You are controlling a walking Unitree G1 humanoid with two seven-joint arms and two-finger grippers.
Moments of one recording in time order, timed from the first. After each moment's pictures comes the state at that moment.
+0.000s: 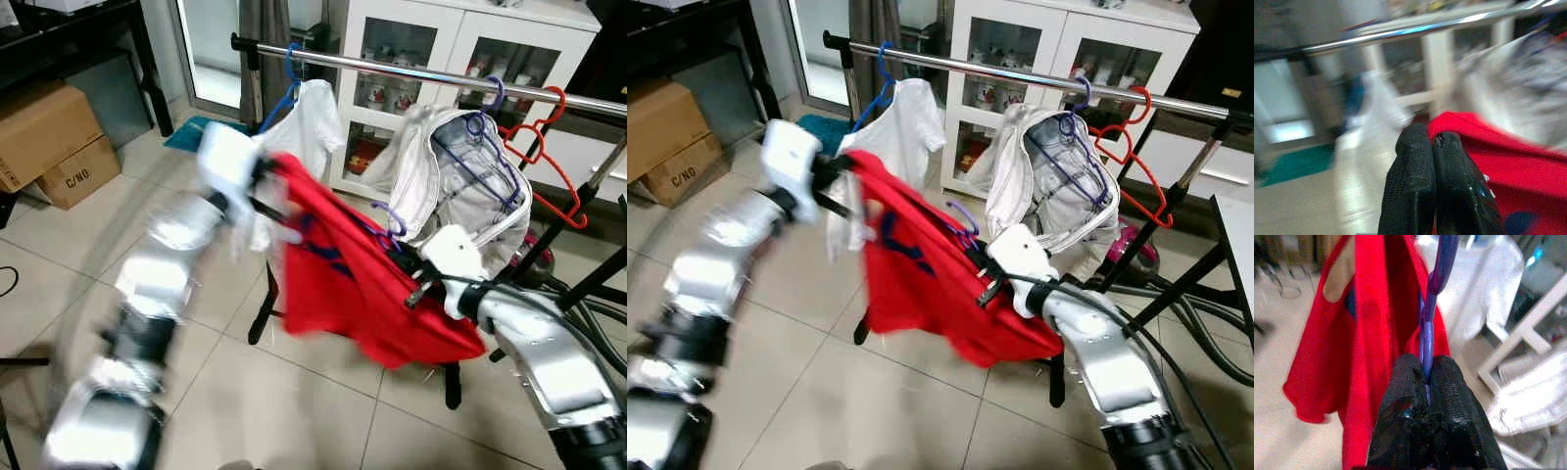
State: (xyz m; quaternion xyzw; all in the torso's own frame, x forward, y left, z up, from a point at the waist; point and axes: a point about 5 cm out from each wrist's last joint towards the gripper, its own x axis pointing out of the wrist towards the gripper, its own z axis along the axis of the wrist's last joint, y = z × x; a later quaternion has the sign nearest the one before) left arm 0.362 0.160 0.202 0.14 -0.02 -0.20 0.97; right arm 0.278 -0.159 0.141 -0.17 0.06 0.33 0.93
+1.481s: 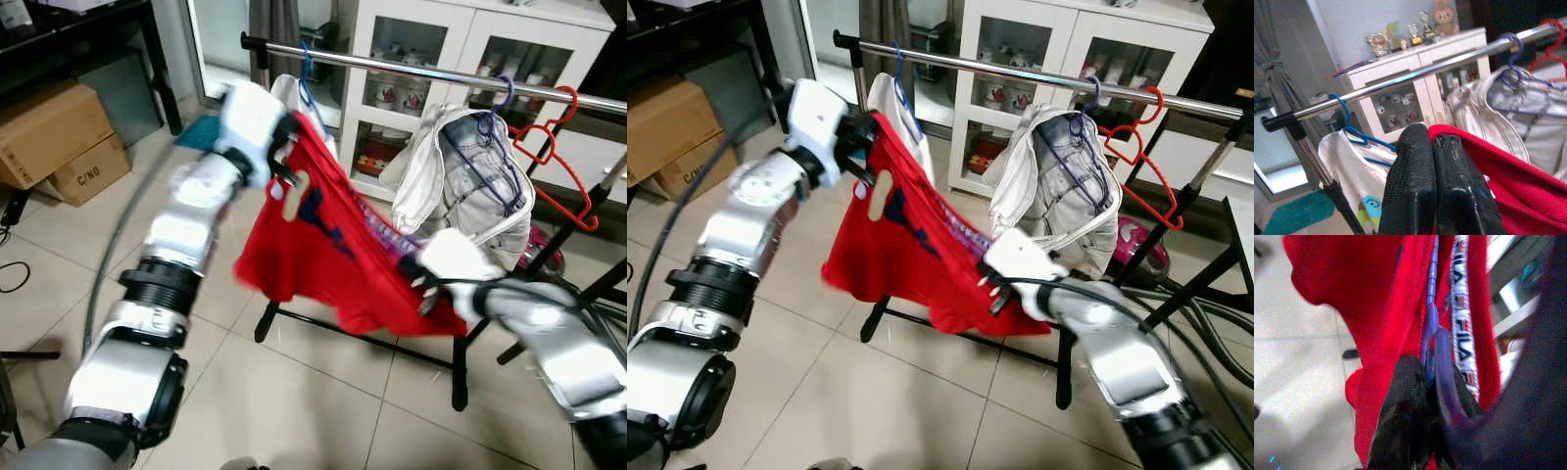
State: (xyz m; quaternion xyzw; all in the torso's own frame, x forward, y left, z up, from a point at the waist) left arm 0.382 0.110 0.228 0.17 -0.09 -0.28 0.94; right arm 0.281 -0.164 0.132 -0.29 0.17 0.33 0.88
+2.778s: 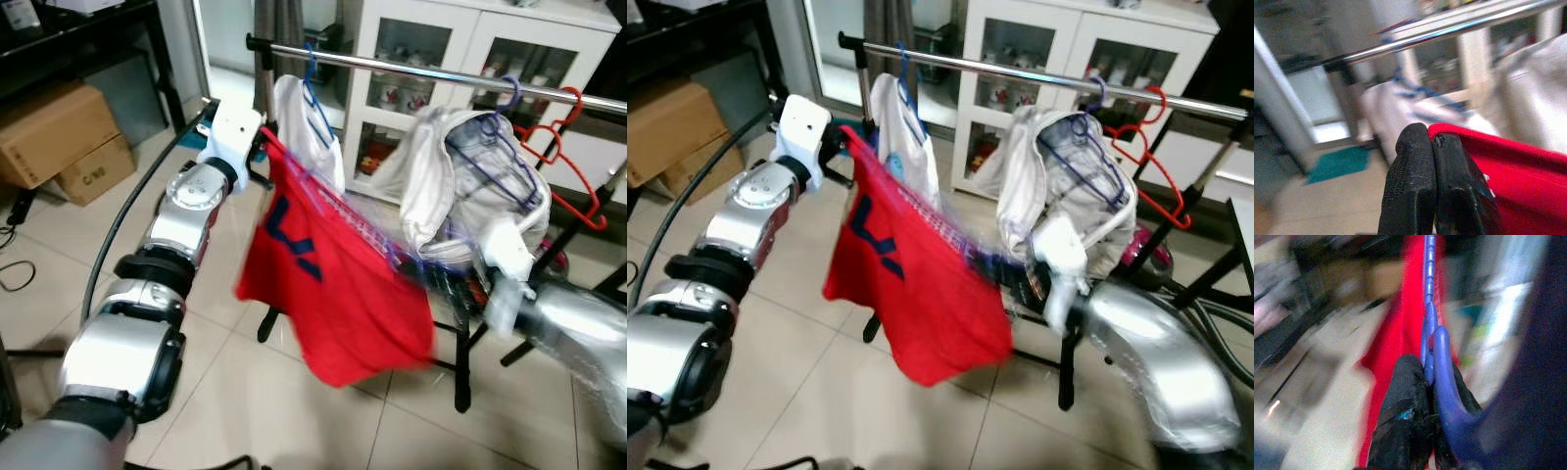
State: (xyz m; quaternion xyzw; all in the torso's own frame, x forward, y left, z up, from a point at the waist) left arm 0.402 0.132 0.205 0.14 -0.04 -0.20 0.97; right arm 0.270 -0.173 0.169 -0.03 0.07 0.35 0.94
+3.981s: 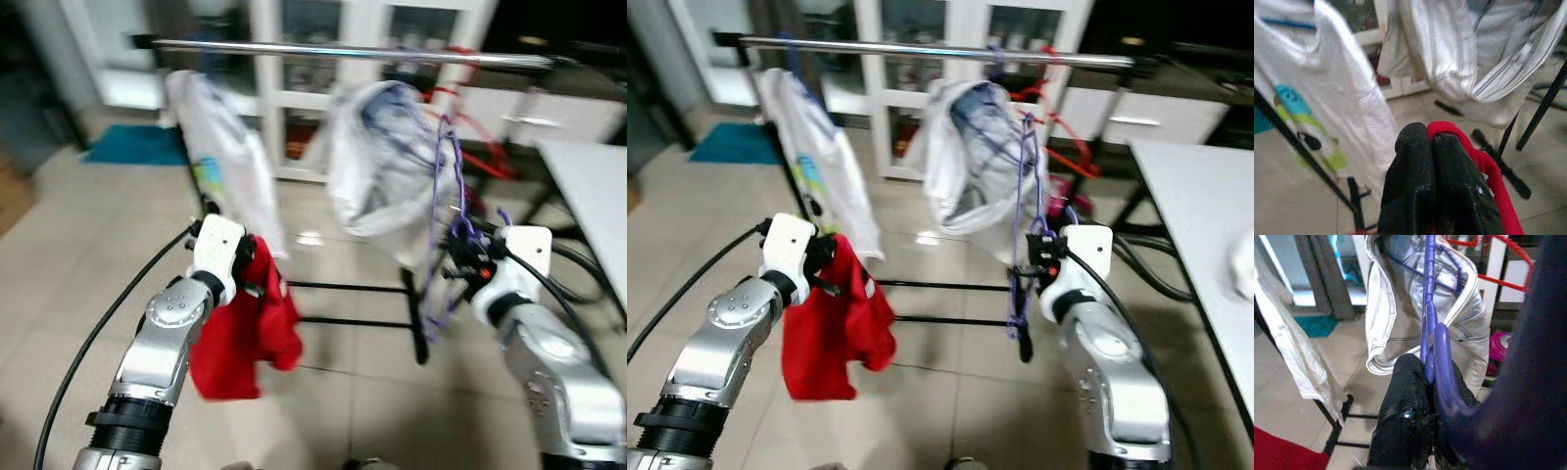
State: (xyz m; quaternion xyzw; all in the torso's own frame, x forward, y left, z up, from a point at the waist) left arm 0.305 0.157 0.116 0.10 0.08 -0.18 0.98; right arm 0.265 -0.184 0.136 0.06 0.08 0.05 0.99
